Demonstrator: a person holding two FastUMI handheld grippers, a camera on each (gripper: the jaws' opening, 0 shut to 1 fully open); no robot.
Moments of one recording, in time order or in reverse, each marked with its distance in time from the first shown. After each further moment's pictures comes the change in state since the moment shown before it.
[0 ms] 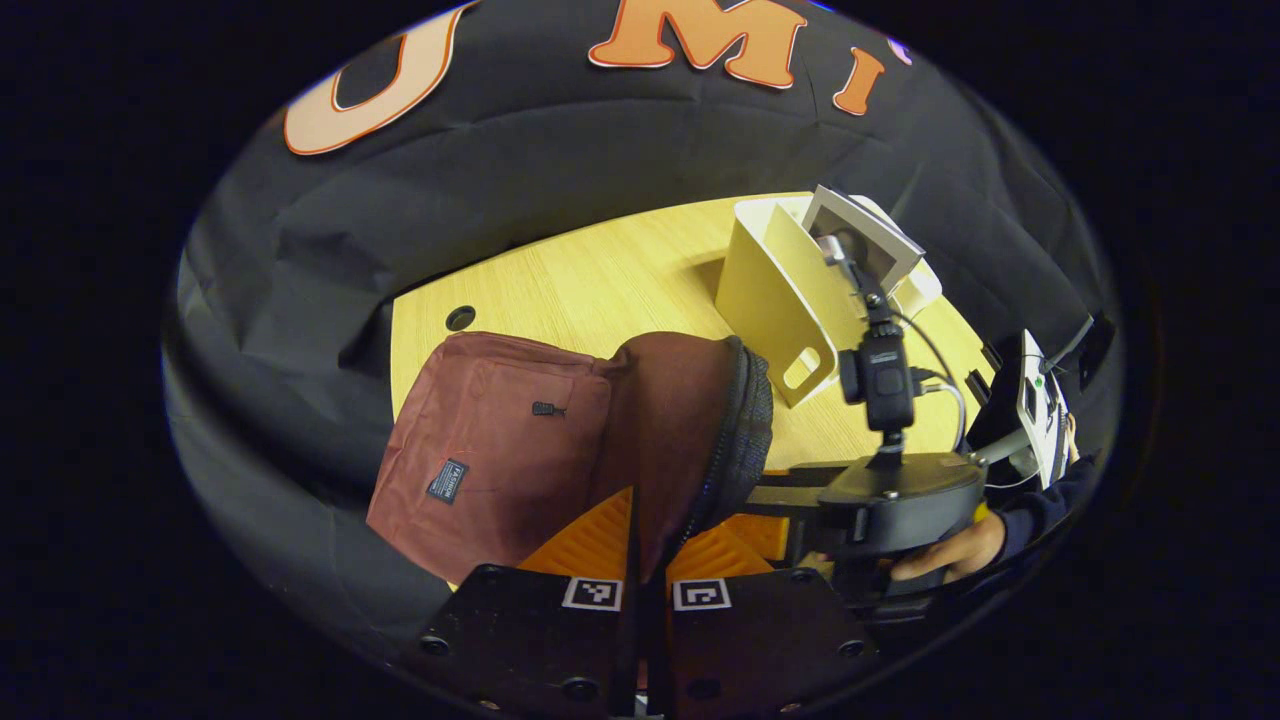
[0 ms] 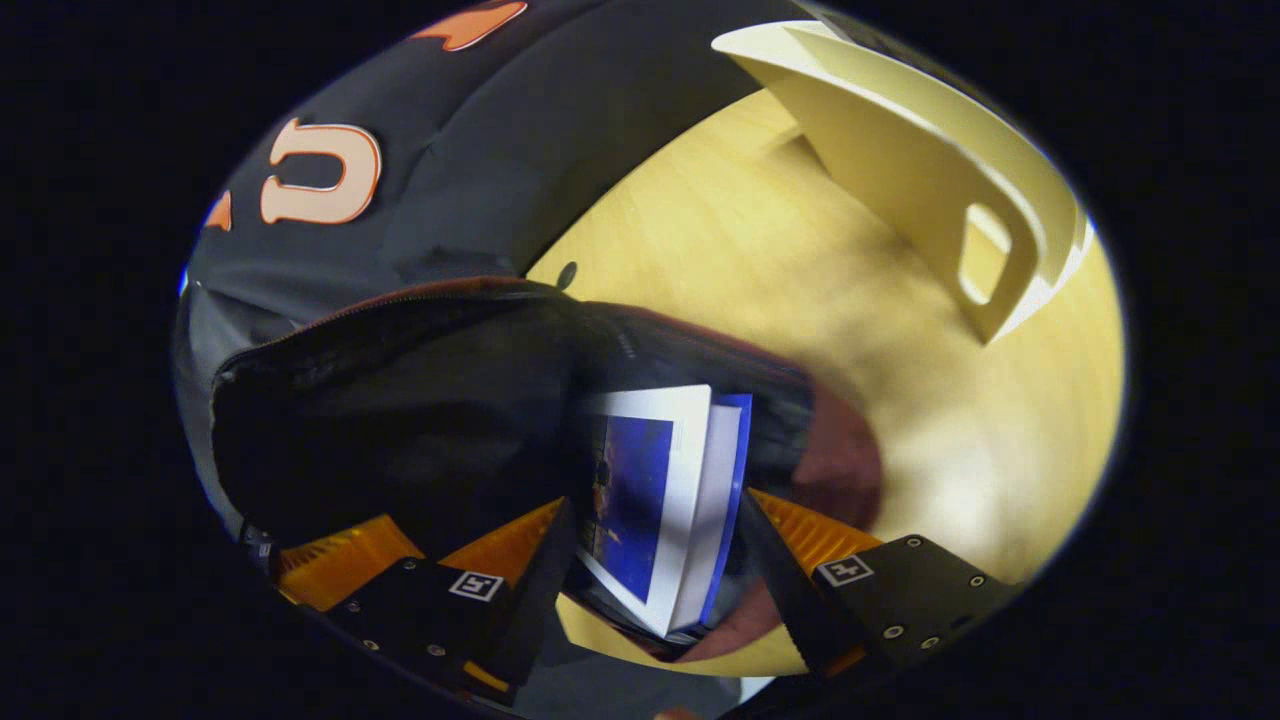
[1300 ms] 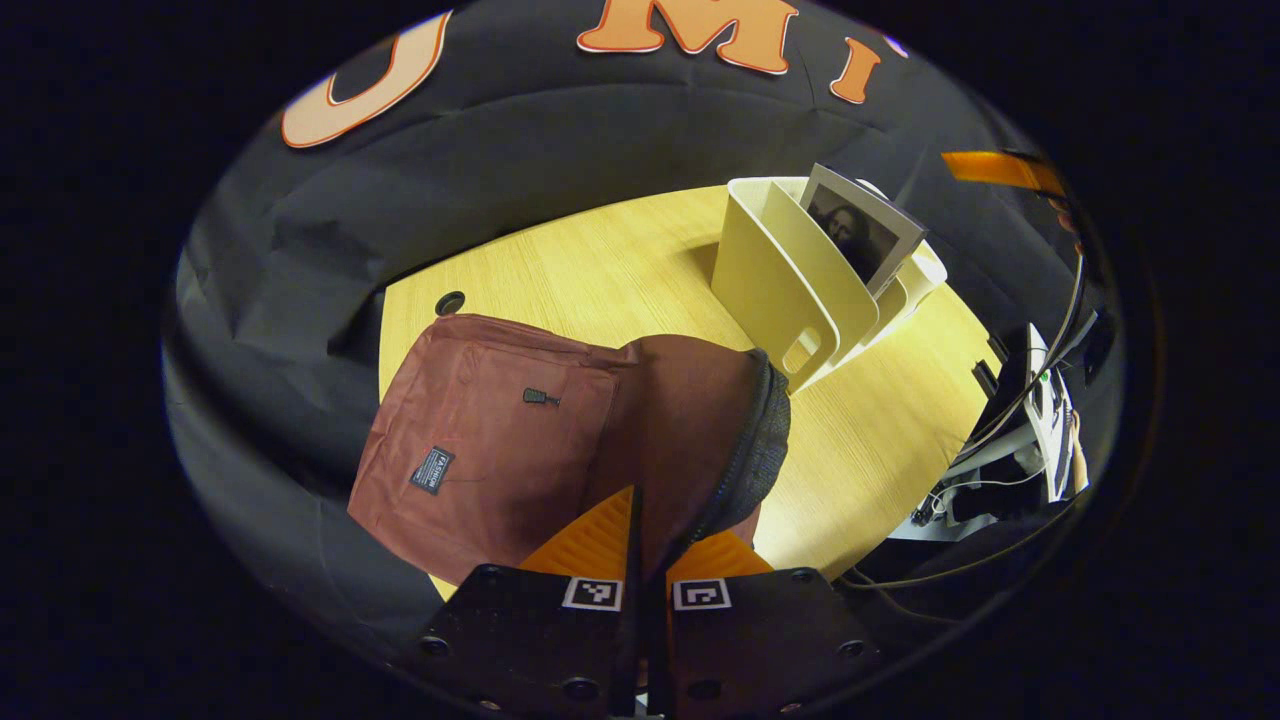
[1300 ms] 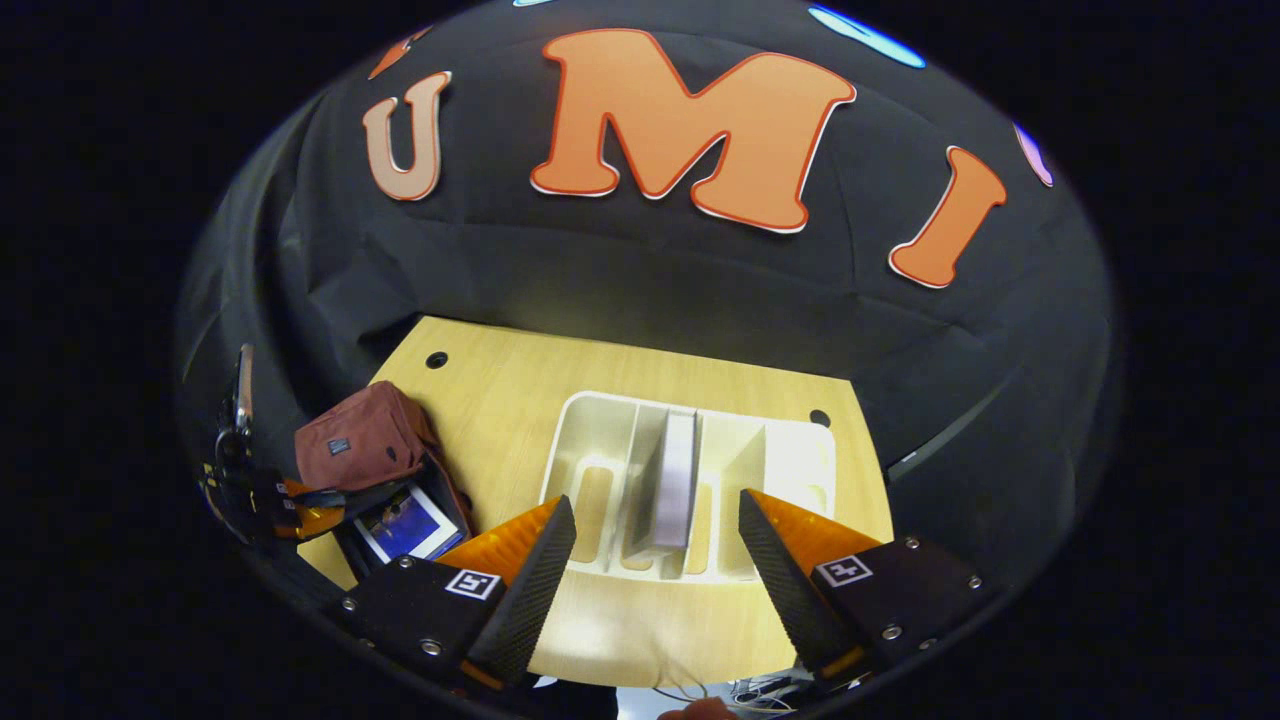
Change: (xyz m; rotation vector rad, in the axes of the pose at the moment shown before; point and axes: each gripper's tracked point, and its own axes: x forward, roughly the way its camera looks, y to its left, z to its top) left arm 0.026 -0.009 -0.021 -0.009 0.014 -0.003; right arm -0.274 -0.062 0.282 -0.728 -0.274 -0.524
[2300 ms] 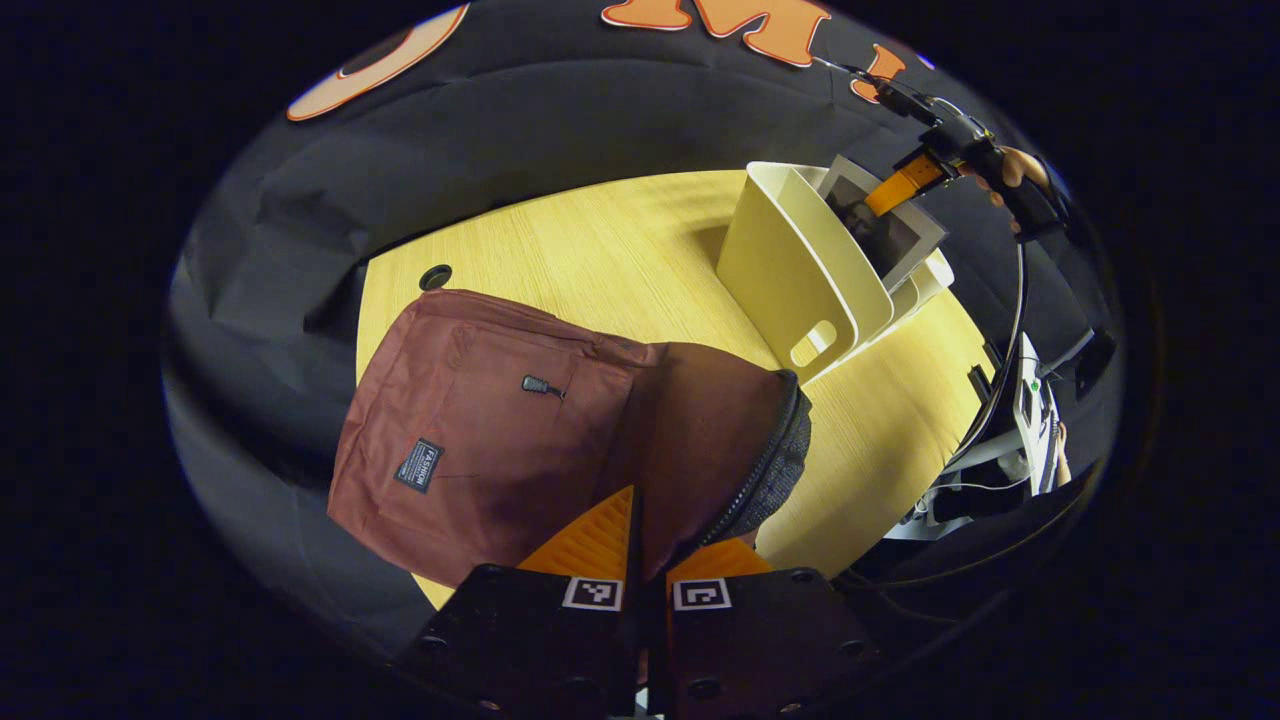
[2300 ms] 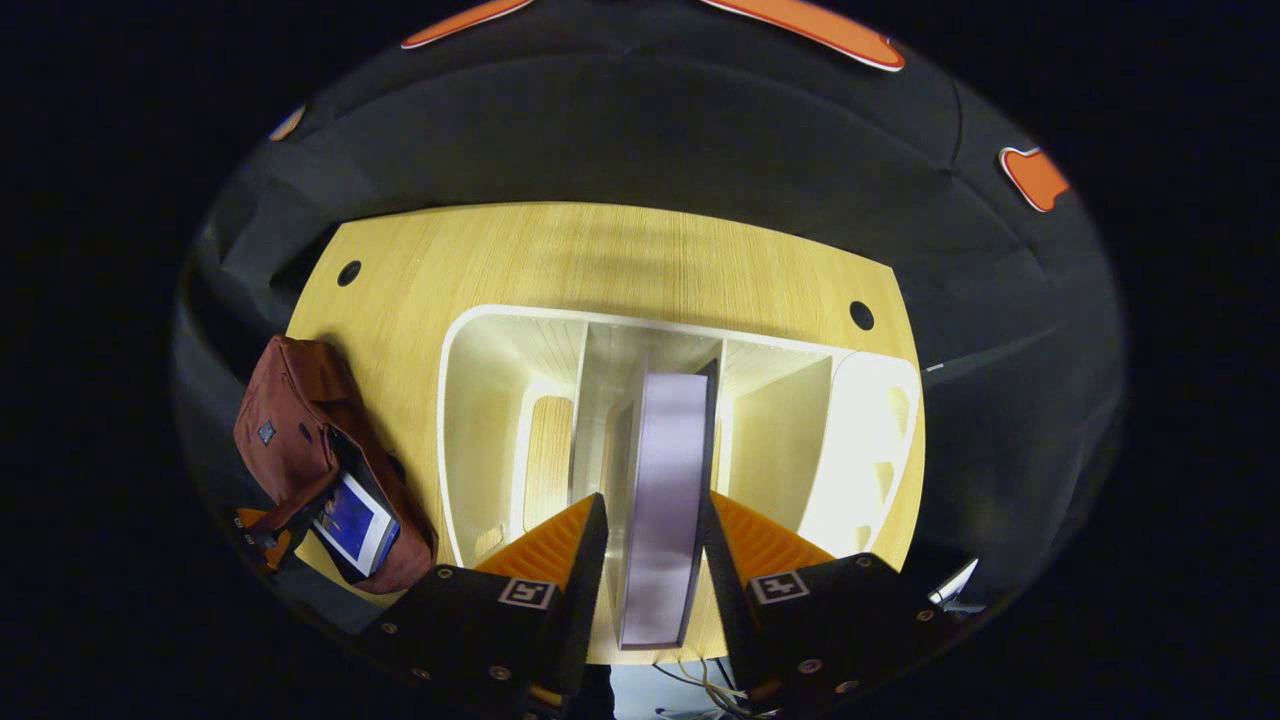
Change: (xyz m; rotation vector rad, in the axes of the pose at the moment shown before) left arm 0.024 0.011 -0.006 -0.041 0.064 -0.061; right arm 0.156 0.000 -0.061 0.028 0.499 -0.002
